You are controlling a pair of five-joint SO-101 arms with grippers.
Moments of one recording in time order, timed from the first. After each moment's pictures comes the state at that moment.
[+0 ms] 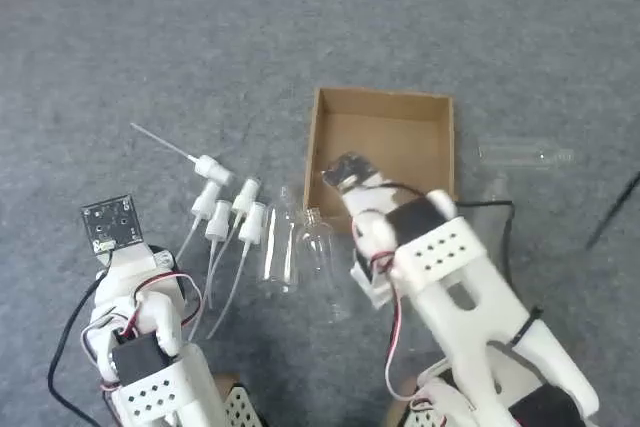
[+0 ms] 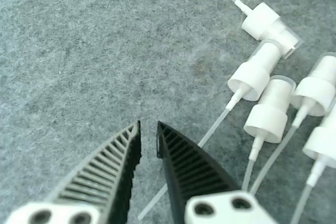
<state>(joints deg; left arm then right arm) -30.3 -103.4 97.7 65.2 -0.9 -34.6 -28.7 43.1 83.8 4.0</state>
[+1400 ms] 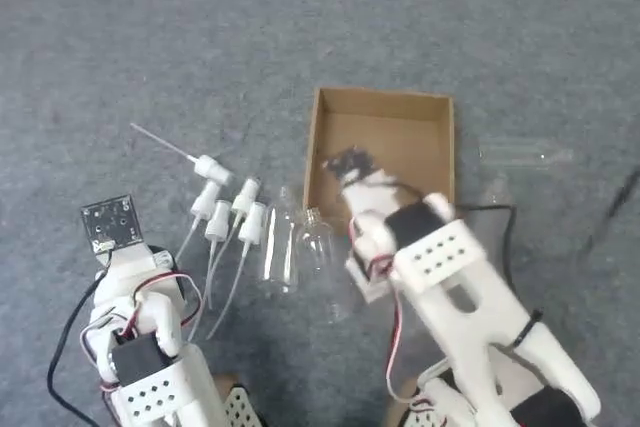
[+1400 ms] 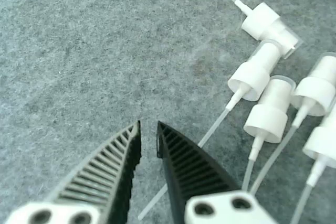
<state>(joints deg) -30.3 -103.4 97.7 65.2 -0.9 -31.4 -29.6 38.4 83.7 -0.5</state>
